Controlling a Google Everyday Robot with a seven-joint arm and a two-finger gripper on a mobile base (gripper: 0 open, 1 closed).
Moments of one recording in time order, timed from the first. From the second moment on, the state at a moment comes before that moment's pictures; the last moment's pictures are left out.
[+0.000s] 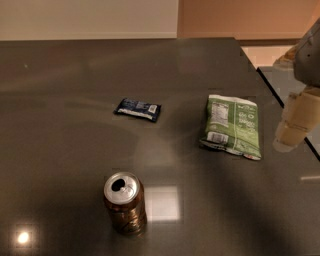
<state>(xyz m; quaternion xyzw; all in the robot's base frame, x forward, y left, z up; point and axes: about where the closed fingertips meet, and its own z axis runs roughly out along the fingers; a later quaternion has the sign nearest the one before) 0.438 -0.217 0.976 -0.60 0.78 -0.03 0.16</state>
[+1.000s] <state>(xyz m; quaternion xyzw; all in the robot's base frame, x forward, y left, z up) 0.443 -0.153 0.963 -0.66 0.73 0.04 0.19</state>
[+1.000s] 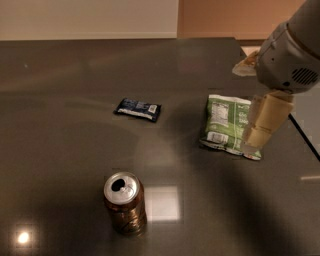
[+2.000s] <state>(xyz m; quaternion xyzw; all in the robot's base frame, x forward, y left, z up) 0.384 -0.021 0.923 -0.75 0.58 0.23 0.20</state>
